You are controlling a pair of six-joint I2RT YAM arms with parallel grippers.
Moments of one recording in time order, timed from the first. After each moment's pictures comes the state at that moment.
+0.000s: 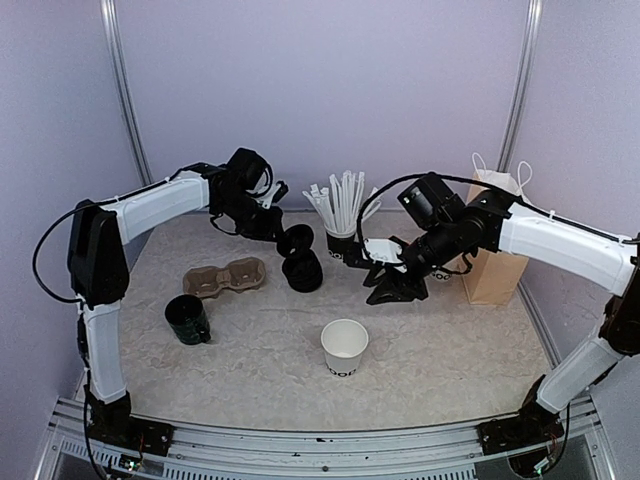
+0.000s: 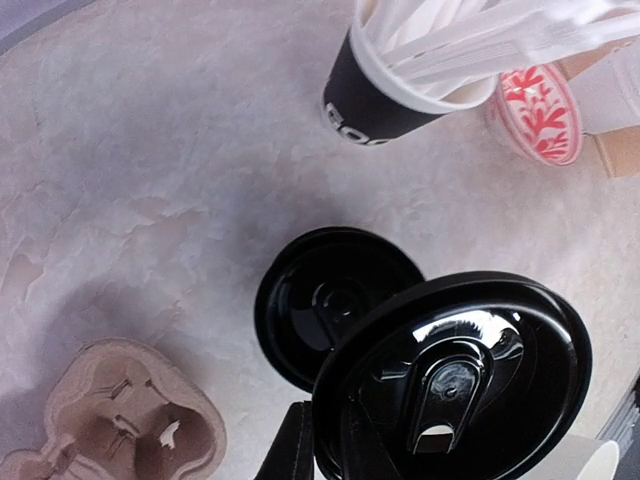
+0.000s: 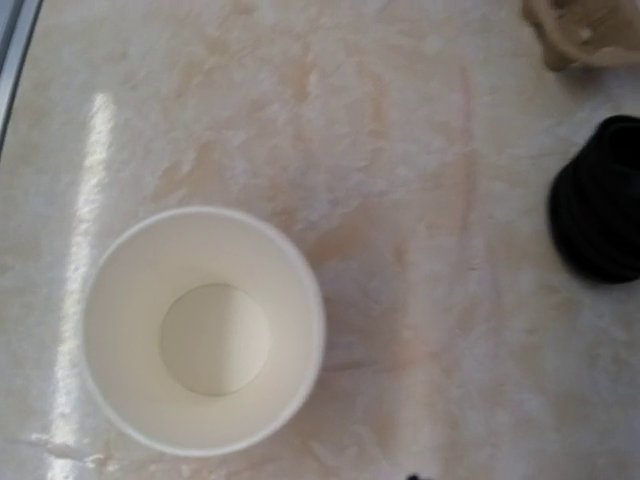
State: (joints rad) left arm -0.53 2.07 1.90 -0.82 0.20 -0.15; right arm 0.80 1.51 1.35 -0.80 -0.38 -0.76
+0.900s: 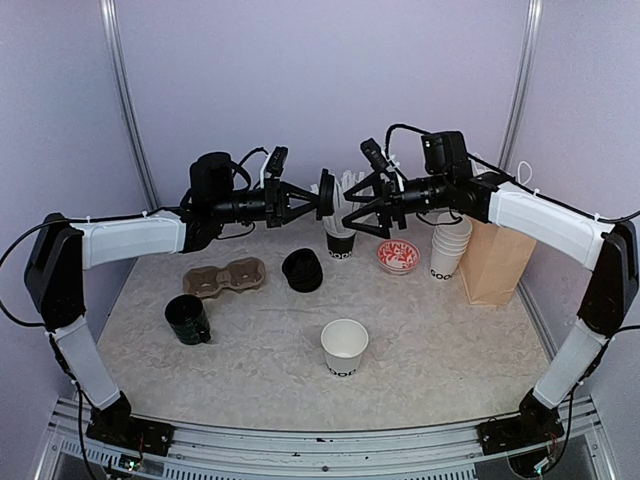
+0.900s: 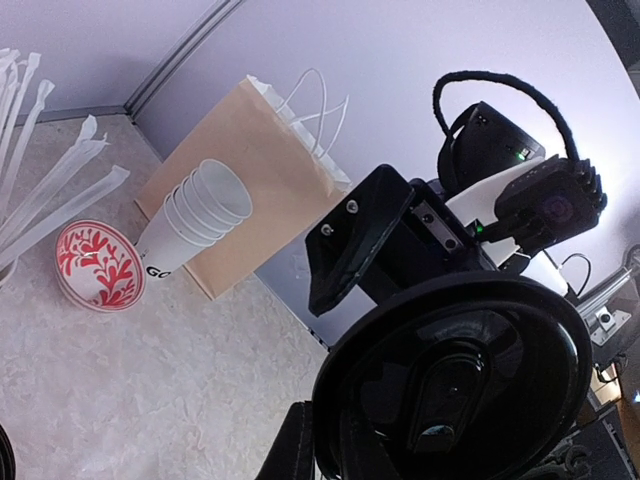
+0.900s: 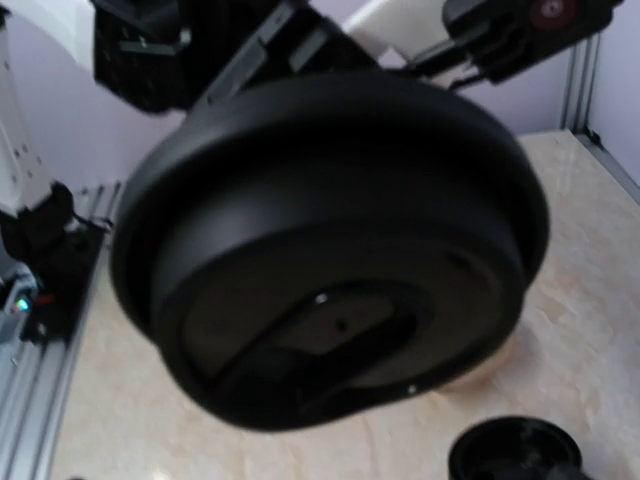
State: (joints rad) left arm -0.58 1.76 1.29 0.43 0.82 -0.82; right arm 0.57 1.66 1.50 -0.24 -0.90 -0.25
